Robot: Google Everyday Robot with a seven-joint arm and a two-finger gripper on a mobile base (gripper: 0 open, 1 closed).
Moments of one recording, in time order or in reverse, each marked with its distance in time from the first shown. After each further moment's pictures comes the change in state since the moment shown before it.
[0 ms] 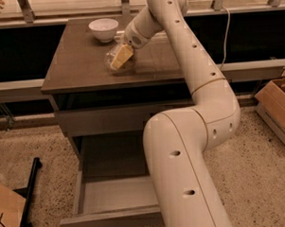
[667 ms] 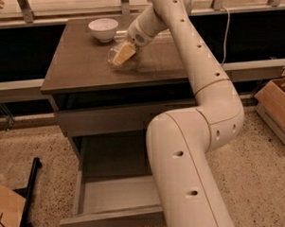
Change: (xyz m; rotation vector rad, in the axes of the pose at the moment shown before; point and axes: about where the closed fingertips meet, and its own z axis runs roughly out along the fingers) arm 0.001 -0.005 -0.014 0.020 -0.021 0.028
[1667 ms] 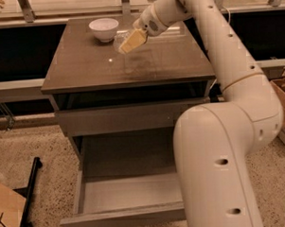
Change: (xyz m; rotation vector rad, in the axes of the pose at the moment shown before) arm -0.014 0.007 -0.071 0.024 -0.108 0.075
